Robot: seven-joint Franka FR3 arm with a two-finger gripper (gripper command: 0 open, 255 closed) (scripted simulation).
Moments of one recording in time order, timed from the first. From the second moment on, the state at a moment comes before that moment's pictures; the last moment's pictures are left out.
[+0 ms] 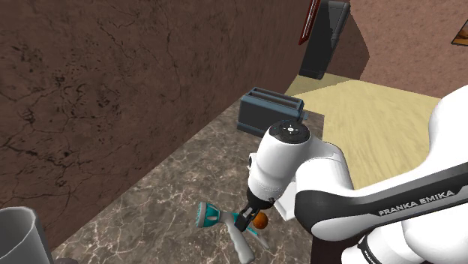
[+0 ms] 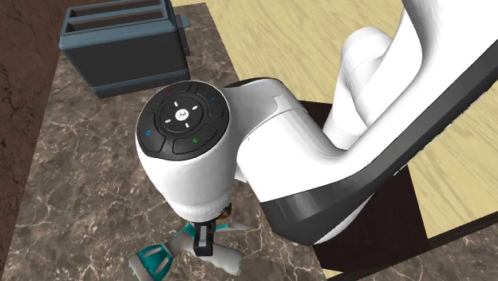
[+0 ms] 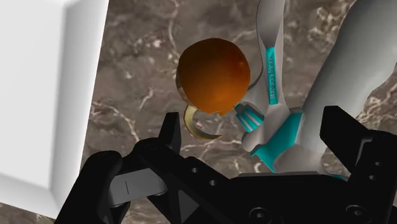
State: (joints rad) arm 0.13 -0.35 0.69 -2.66 0.16 2.43 0.48
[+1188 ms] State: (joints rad) arm 0.17 -0.37 0.64 -2.68 0.20 2.42 0.44
